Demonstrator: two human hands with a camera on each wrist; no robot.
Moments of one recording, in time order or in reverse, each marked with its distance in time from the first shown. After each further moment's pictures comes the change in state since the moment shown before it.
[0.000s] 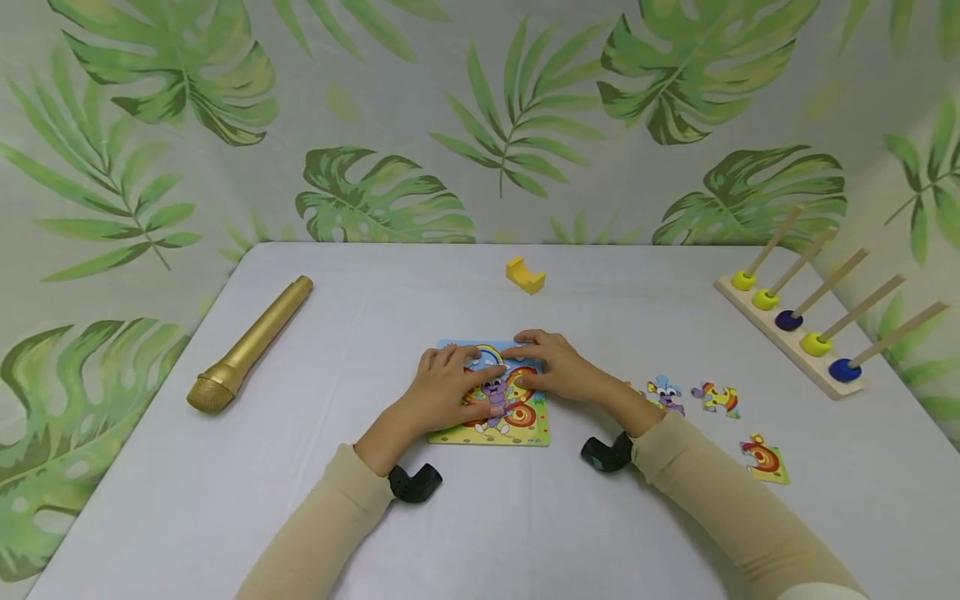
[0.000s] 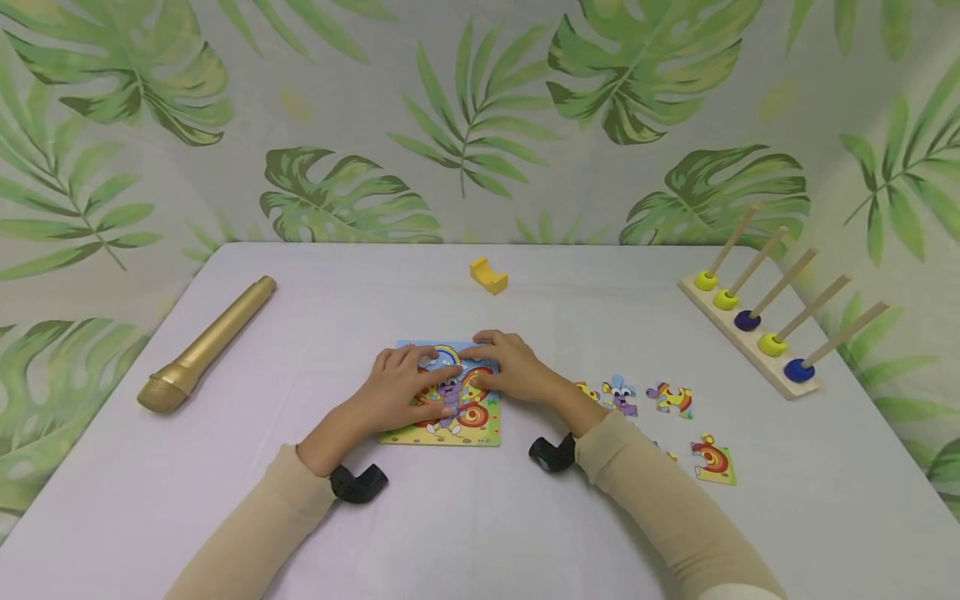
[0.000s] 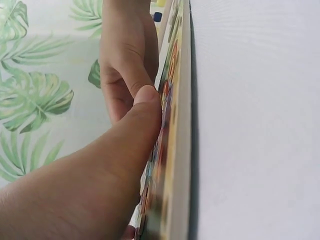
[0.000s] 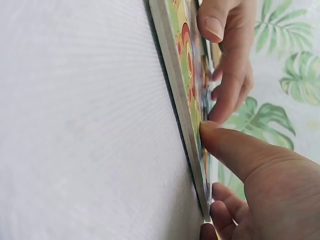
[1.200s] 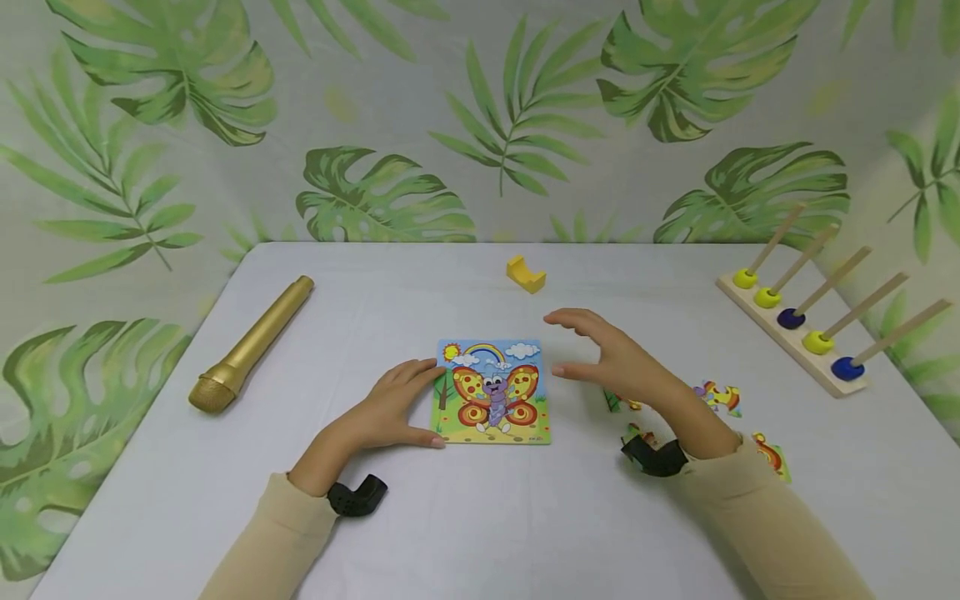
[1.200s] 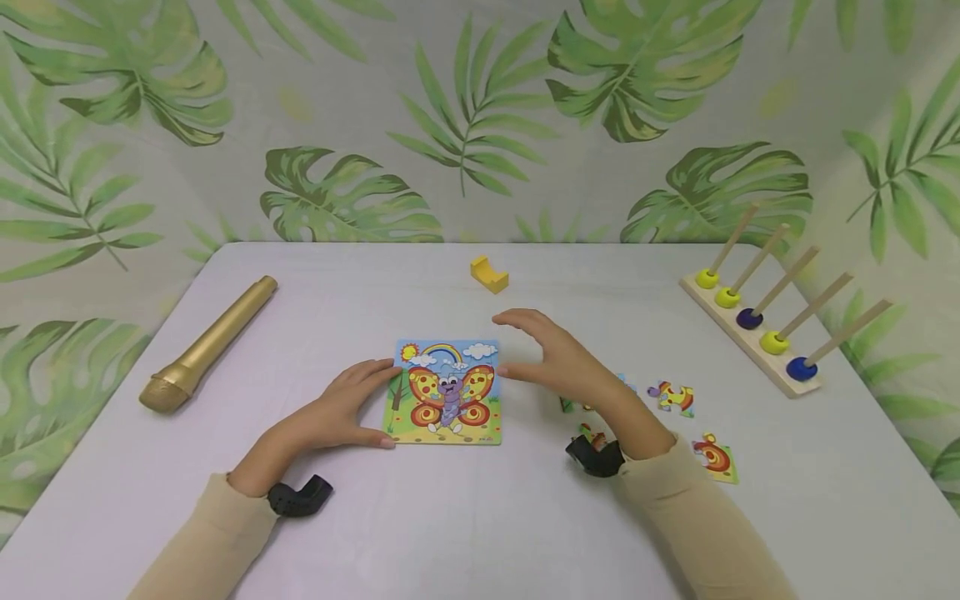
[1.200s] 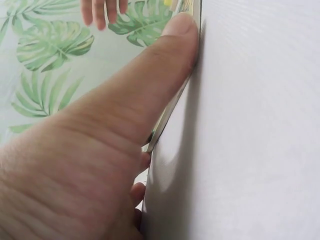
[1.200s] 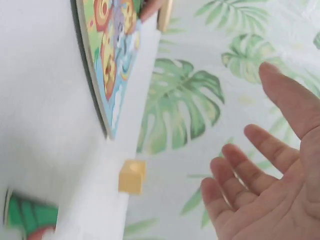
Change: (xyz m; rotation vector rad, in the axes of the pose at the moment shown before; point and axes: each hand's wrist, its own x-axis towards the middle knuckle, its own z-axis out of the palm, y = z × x) left_hand -0.057 -0.040 -0.008 -0.321 -0.063 -0.073; right_hand -0.049 -0.032 -0.054 0.175 0.136 0.036
